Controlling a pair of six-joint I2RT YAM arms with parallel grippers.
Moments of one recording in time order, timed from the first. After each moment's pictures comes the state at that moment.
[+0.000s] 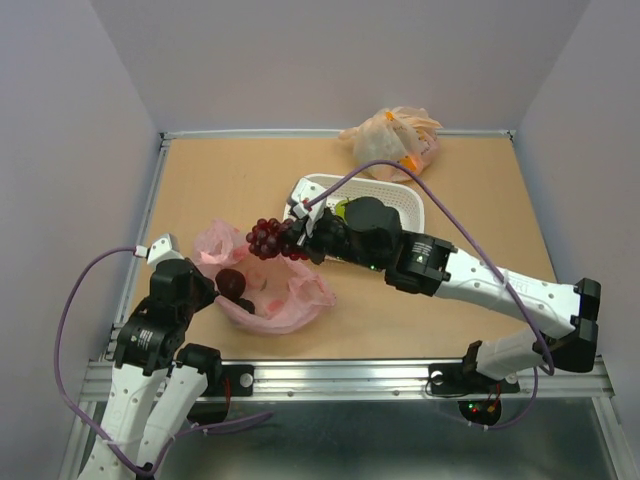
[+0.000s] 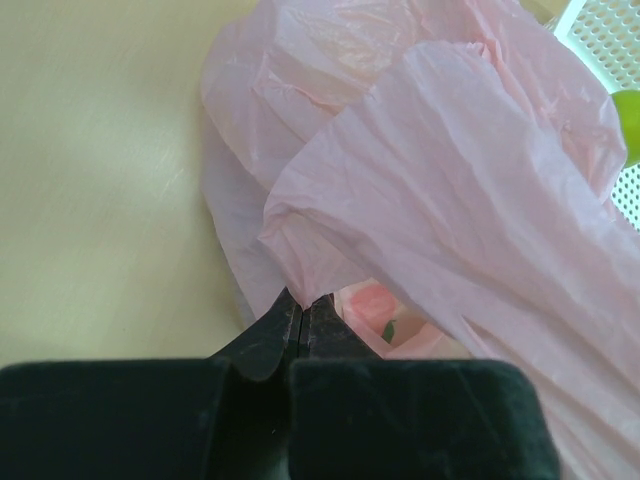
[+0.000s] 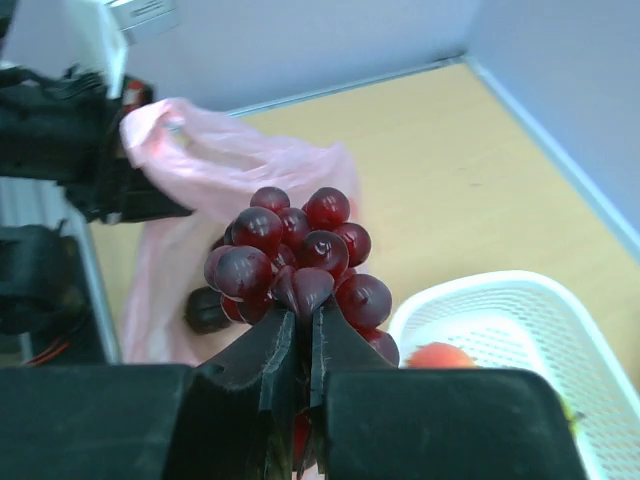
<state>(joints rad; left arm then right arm) -0.25 0.45 0.73 -0.97 -0.26 -0.68 1.17 1.41 1.41 -0.17 0.04 -0.10</state>
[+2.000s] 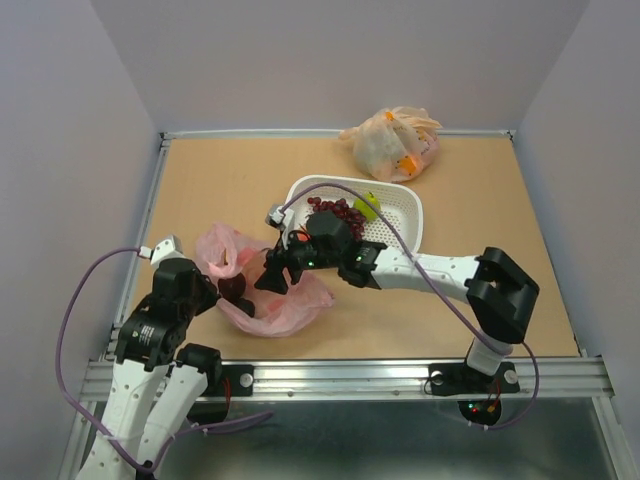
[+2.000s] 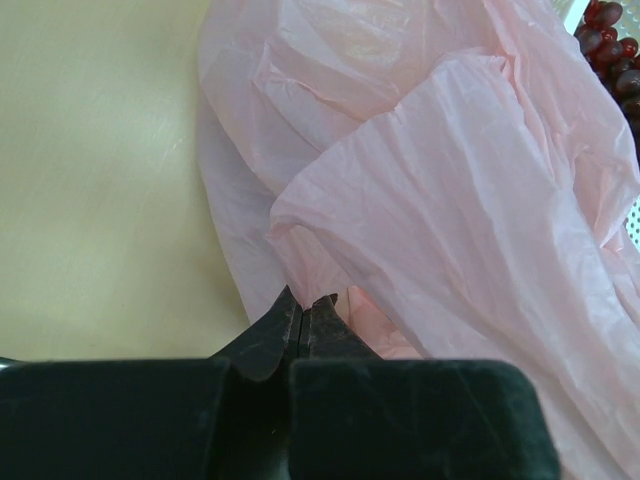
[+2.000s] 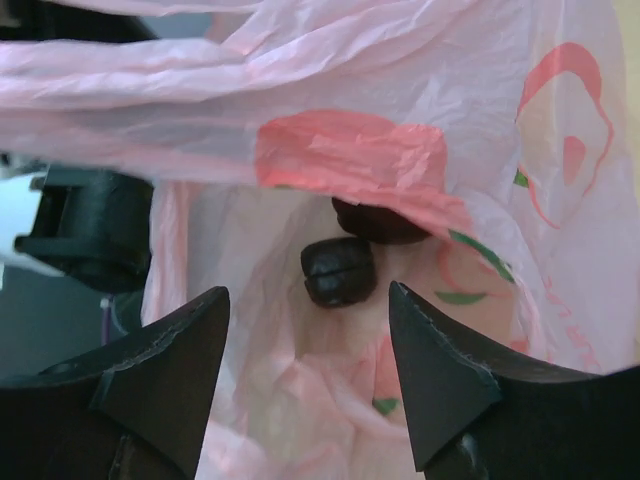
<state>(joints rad) -0.25 0.47 0.74 -1.01 -0.23 -0.69 1.02 1.69 1.19 0.19 -0.43 0.25</state>
